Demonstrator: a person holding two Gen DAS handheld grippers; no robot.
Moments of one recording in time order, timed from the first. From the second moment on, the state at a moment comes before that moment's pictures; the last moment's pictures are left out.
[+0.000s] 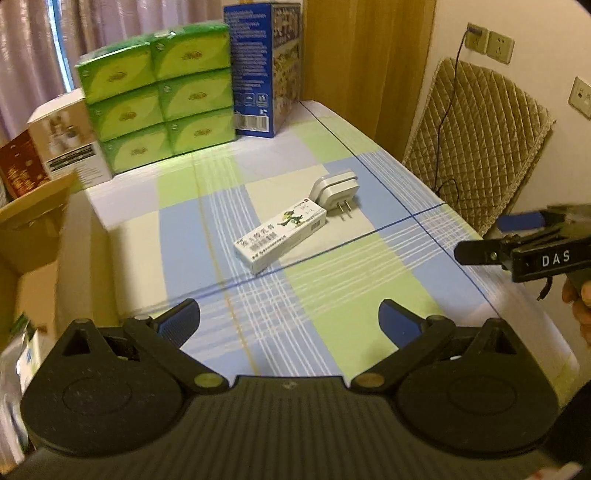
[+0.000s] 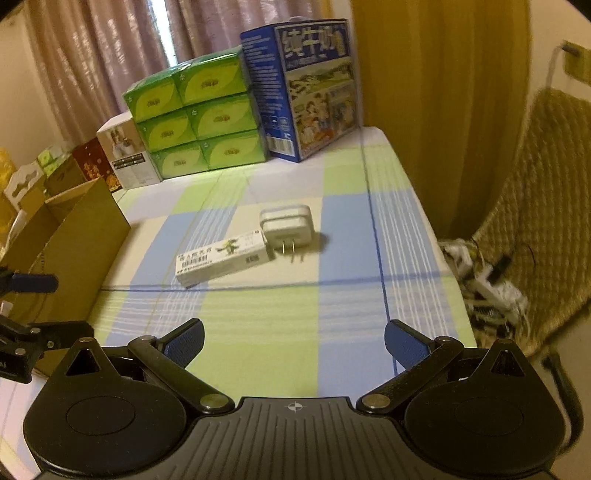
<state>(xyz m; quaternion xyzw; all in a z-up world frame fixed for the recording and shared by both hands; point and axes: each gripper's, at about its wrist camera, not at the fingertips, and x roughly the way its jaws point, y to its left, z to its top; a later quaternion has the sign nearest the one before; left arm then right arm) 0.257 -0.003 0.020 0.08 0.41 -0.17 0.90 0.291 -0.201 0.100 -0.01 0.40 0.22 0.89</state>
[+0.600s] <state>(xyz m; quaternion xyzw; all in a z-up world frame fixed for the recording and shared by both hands) 0.386 -0.031 -0.029 0.18 0.43 -0.22 0.86 0.409 -0.149 0.059 -0.06 0.38 0.30 0.88</state>
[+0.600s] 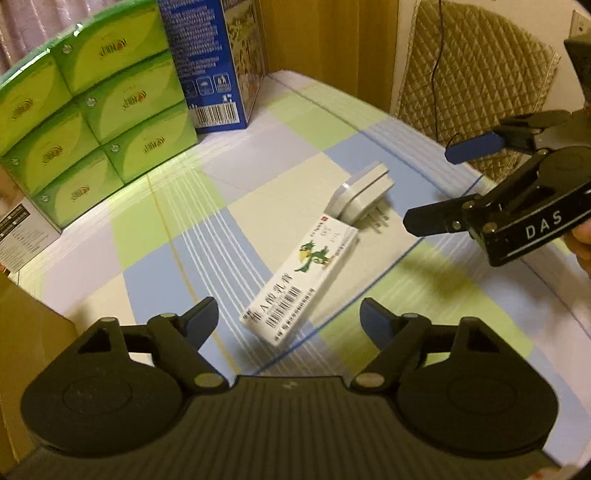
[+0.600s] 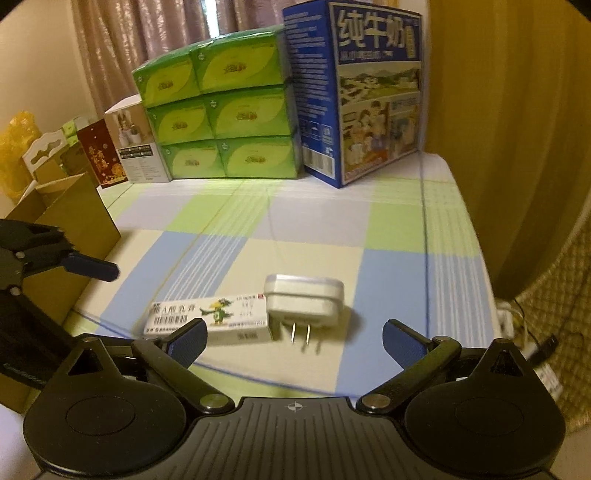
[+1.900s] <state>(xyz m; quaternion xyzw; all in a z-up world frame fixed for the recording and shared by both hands) 0.331 -0.041 -0.073 0.15 0.50 -0.16 0.84 0.361 -0.155 0.031 -0.03 0.44 0.26 0.86</state>
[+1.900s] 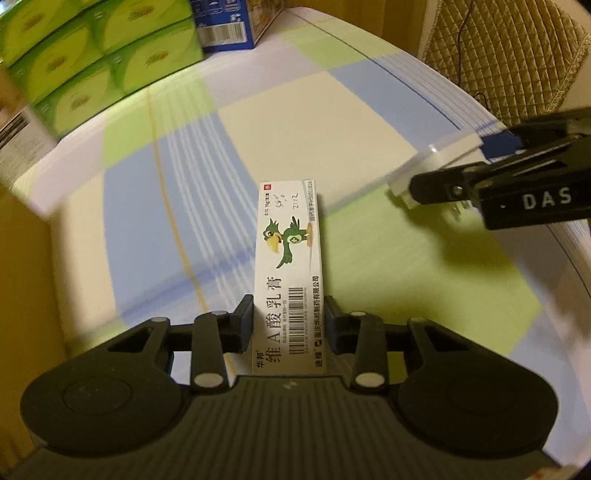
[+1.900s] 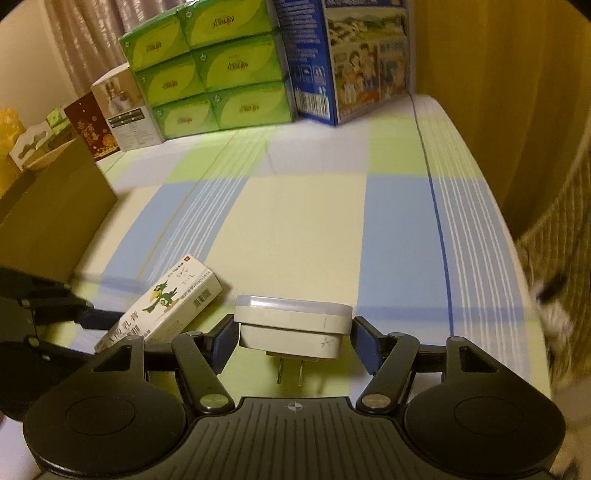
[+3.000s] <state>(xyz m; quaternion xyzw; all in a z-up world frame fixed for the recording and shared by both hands) 0.174 -0.005 -0.086 0.05 0.42 -0.14 0.89 0.210 -0.166 0.008 -0.04 0.44 0.22 0.87</state>
